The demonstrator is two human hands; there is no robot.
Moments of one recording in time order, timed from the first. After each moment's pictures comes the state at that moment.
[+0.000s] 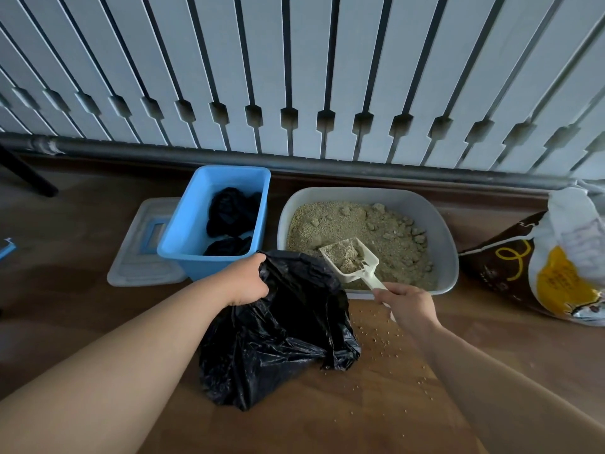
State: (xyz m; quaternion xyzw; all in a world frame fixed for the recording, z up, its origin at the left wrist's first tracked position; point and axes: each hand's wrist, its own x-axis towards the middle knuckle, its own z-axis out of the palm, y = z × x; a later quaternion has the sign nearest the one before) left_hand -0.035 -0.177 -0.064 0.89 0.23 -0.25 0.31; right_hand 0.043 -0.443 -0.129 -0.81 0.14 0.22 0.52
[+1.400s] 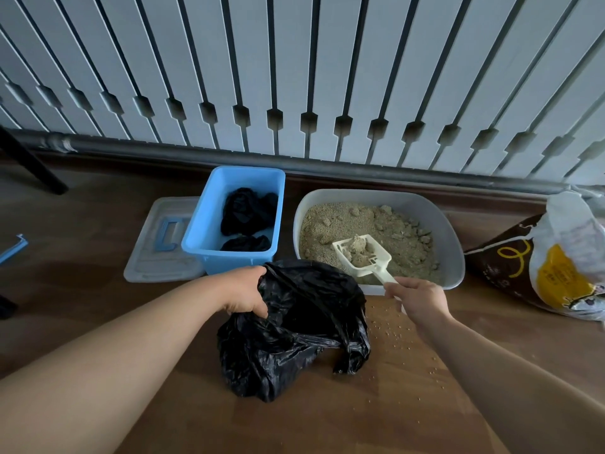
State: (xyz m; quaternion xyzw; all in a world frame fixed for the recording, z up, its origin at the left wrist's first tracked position) left_hand -0.073 -0.137 -0.065 0.90 0.16 -0.31 0.25; right_hand 0.019 -0.423 -0.109 -0.83 0.13 0.16 0.52
